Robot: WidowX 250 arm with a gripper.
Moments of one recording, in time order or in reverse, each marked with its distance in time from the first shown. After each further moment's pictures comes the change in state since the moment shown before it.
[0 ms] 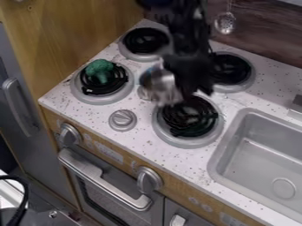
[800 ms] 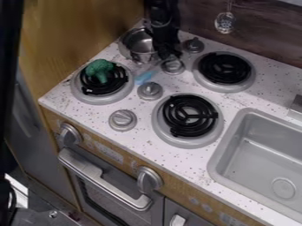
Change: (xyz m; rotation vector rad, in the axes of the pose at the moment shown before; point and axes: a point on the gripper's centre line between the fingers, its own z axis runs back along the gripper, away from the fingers) arm 0.053 0.114 -0.050 0.111 -0.089 -0.052
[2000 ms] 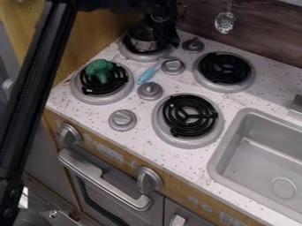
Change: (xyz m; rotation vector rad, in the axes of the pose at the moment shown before) arm 0.035 0.049 -0.058 0.068 -0.016 0.041
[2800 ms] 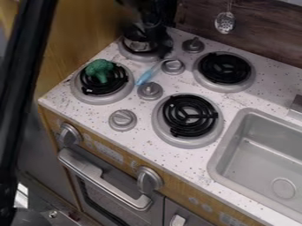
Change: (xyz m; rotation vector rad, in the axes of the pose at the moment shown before) arm -0.023 -0.002 0.017 -0.004 -0.034 0.103
